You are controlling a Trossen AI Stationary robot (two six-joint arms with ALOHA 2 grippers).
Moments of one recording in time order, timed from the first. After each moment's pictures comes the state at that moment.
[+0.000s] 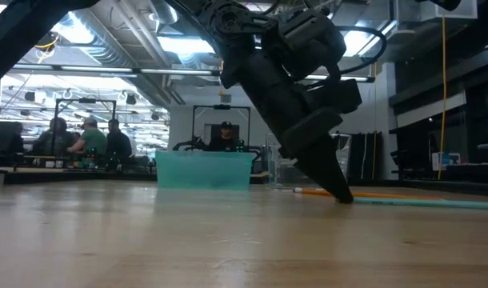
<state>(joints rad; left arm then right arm) -0.06 2.29 1.62 -0.29 0.02 0.06 -0.43 0.74 1.35 -1.25 -0.25 0.13</state>
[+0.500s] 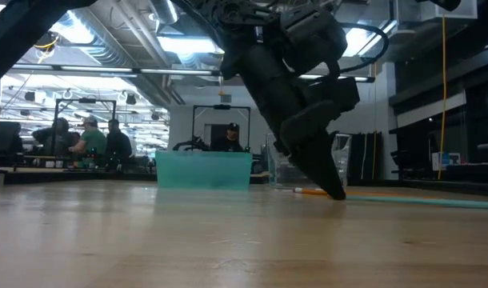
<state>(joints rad) -0.07 2.27 1.67 -0.37 0.01 0.03 -0.43 0.74 1.35 -1.26 -0.25 0.12</state>
